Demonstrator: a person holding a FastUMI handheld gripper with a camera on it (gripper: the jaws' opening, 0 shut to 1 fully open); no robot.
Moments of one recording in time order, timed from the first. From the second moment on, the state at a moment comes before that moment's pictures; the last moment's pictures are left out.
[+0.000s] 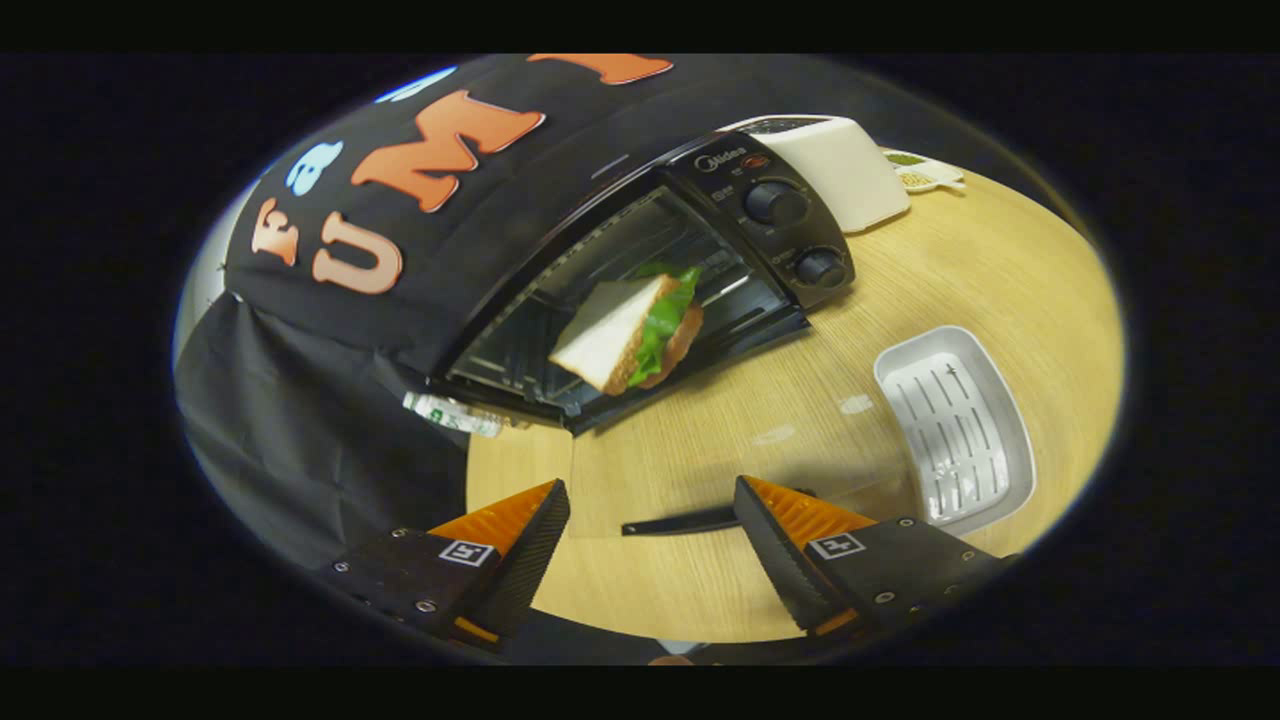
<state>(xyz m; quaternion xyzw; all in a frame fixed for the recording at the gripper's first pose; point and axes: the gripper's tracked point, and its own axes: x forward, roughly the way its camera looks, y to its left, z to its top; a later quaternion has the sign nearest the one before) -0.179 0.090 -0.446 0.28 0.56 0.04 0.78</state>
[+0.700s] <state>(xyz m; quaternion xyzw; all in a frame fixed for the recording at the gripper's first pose) -0.228 0.093 -0.519 0.07 0.64 0.08 0.76</state>
